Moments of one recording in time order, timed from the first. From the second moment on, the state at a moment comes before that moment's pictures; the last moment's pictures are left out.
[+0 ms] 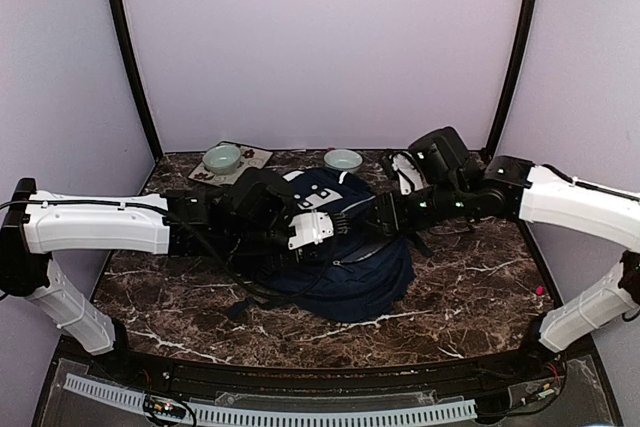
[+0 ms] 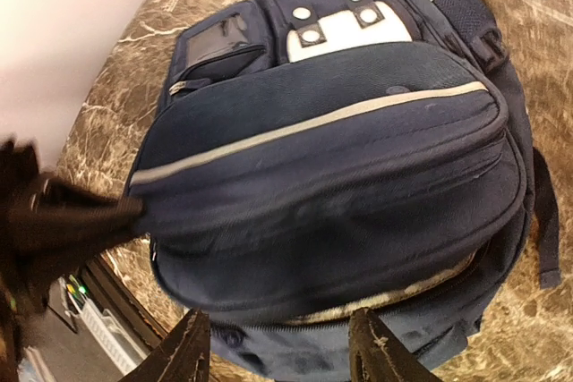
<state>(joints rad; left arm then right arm) -1.10 1.50 1.14 -0.34 -0.25 0.56 0.90 1.36 1.16 -0.56 -0.07 0.54</state>
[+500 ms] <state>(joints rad) -1.10 1.51 1.16 -0.35 -0.24 0.55 1.20 1.20 0.80 -0.24 0.12 0.23</state>
